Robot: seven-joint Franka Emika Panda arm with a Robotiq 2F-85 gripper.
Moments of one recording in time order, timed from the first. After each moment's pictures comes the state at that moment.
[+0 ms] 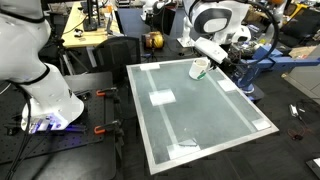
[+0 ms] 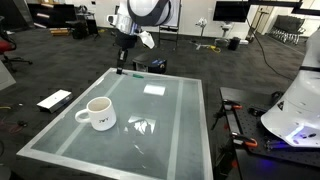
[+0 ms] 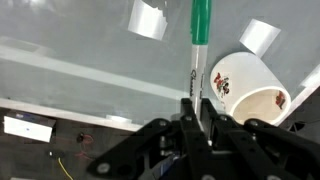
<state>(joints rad) -0.14 0.45 0.12 -1.83 0.16 2.55 -0.52</state>
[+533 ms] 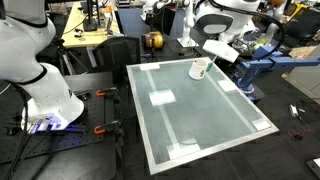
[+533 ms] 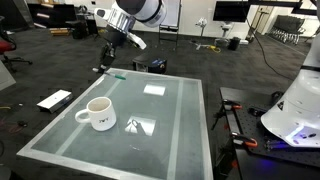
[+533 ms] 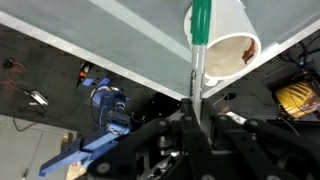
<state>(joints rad) -0.30 0.55 0.35 -1.72 0.45 2.60 -1.08</state>
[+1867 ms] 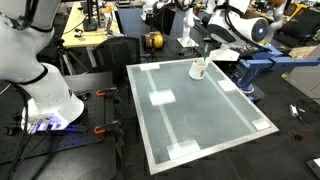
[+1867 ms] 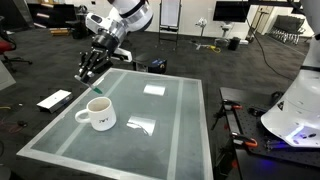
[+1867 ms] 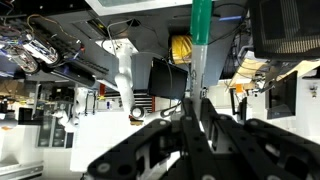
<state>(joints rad) -0.25 0.72 0.28 -1.46 0.98 2.09 -1.98</state>
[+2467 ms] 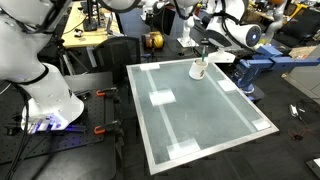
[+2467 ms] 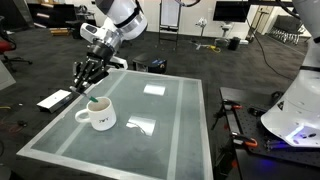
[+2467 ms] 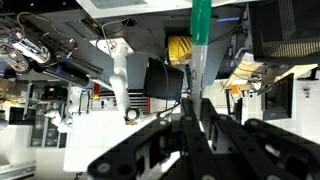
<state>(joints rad) -0.20 0.80 0.26 -1.39 0.99 2.09 -2.00</state>
